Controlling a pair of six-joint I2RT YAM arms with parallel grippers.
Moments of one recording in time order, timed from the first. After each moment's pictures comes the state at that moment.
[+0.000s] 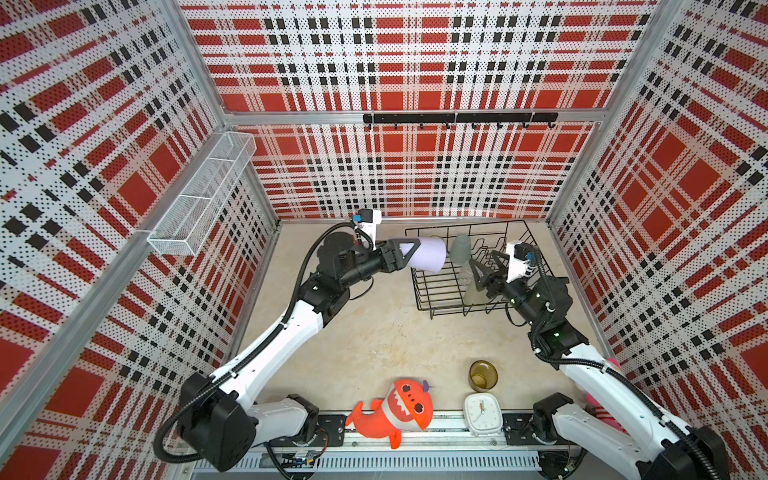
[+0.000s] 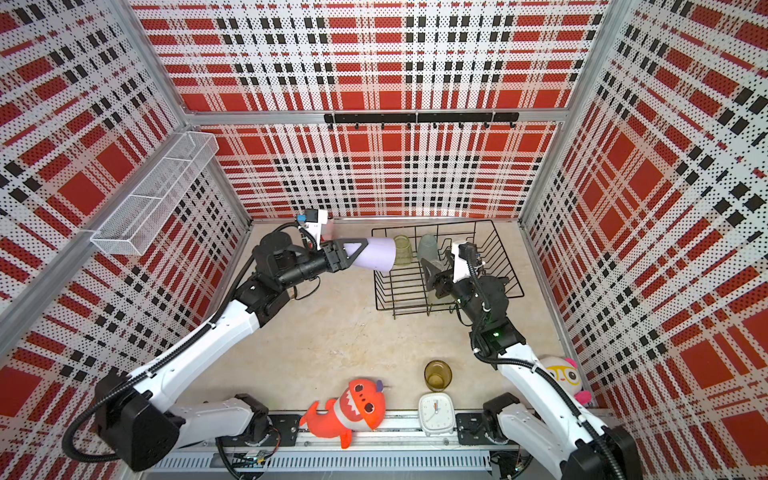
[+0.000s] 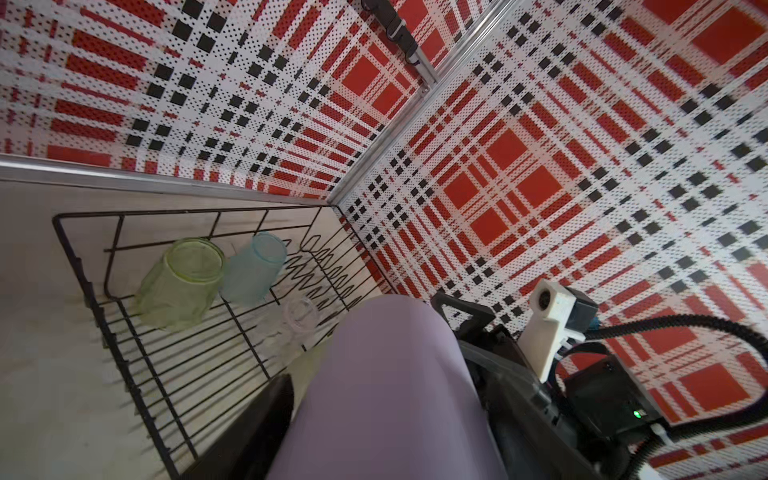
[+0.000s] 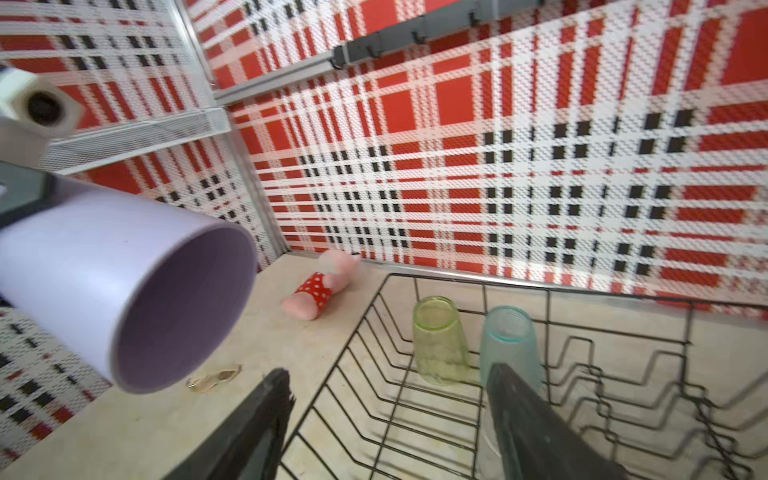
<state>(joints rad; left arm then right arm) -0.52 1.29 1.12 0.05 0.41 -0.67 0.34 0.93 0.60 0.34 -0.12 0.21</state>
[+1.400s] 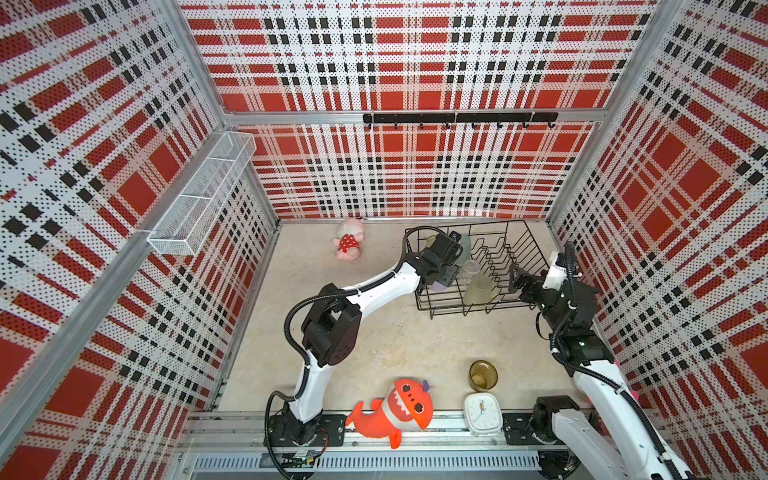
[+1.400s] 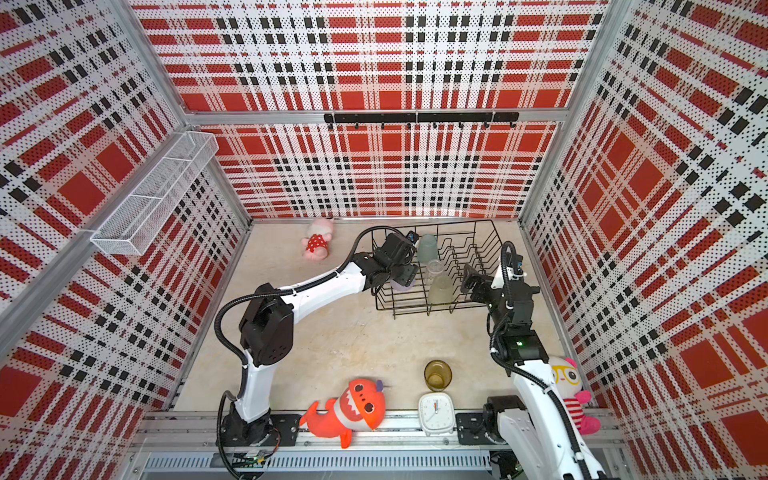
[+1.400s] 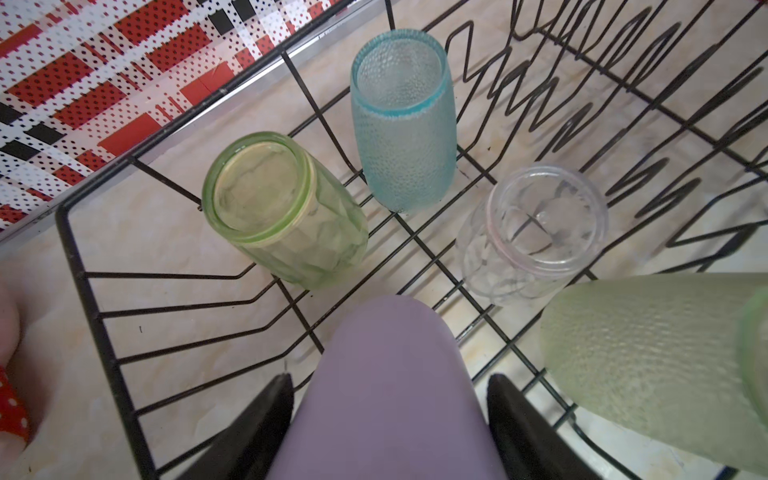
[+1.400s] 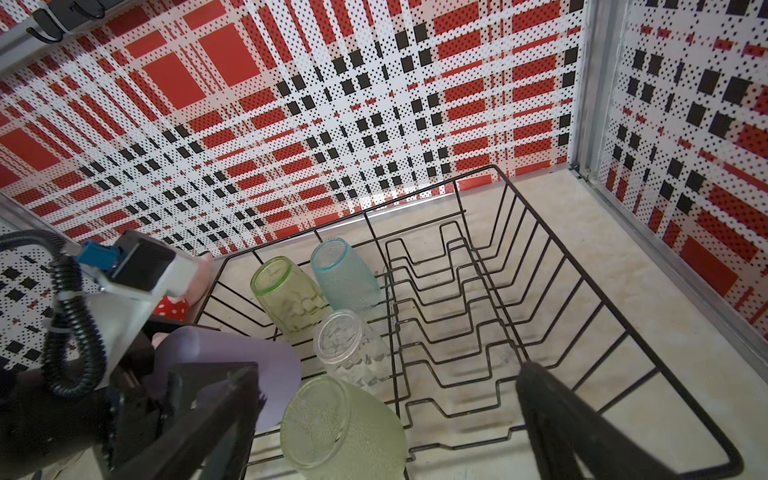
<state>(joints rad) -0.80 2.09 1.76 -0.47 -0.24 -0.08 0.05 0.78 0.57 0.00 -0.03 0.31</state>
